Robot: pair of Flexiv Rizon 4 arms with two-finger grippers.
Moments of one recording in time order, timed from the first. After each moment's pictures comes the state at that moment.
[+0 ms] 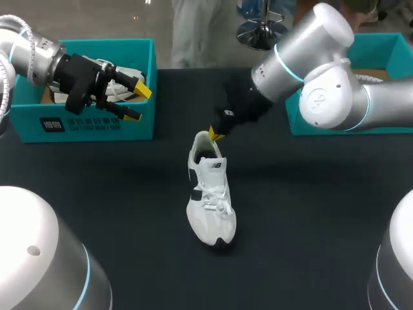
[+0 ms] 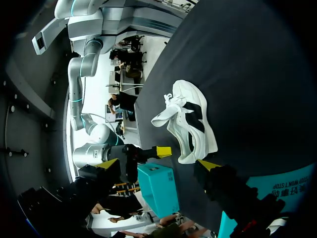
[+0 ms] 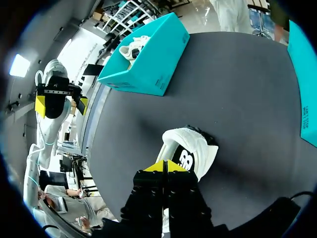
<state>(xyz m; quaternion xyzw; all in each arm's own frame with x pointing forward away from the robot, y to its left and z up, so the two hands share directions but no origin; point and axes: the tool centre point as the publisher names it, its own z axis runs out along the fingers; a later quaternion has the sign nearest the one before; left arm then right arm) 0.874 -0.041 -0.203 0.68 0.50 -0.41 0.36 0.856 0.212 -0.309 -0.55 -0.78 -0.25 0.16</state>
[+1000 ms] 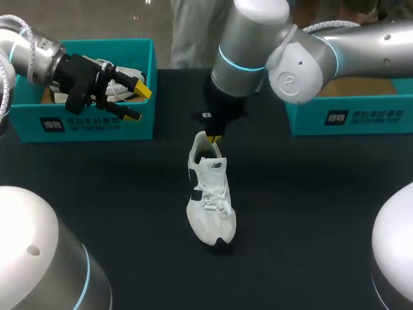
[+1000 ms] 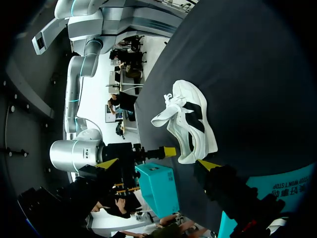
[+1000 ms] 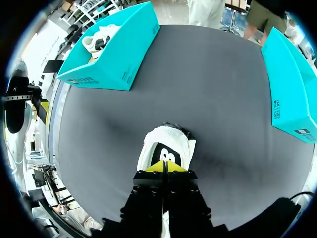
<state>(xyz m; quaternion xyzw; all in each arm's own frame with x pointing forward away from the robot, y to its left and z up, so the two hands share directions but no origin) 0.874 -0.041 -0.203 0.68 0.50 -0.41 0.36 0.860 0.212 -0.320 -0.61 -0.78 -0.12 0.04</state>
